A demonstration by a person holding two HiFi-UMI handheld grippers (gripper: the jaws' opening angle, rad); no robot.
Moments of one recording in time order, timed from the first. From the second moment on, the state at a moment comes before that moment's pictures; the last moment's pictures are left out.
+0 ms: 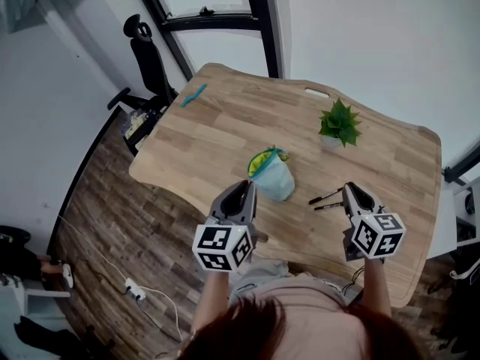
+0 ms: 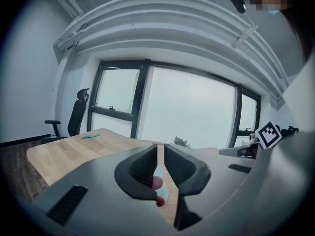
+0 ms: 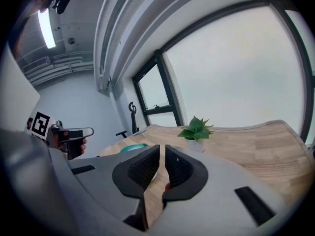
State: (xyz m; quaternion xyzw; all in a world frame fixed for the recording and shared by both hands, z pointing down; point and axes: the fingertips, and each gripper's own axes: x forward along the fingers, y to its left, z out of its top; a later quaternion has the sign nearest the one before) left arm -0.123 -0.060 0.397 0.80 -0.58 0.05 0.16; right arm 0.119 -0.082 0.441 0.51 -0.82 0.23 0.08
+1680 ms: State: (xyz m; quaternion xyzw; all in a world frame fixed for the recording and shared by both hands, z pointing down) left arm -0.145 -0.170 0.547 0.79 -0.45 0.18 0.38; right arm 0.182 -0.080 0.631 0.62 -0.59 0.50 0.15
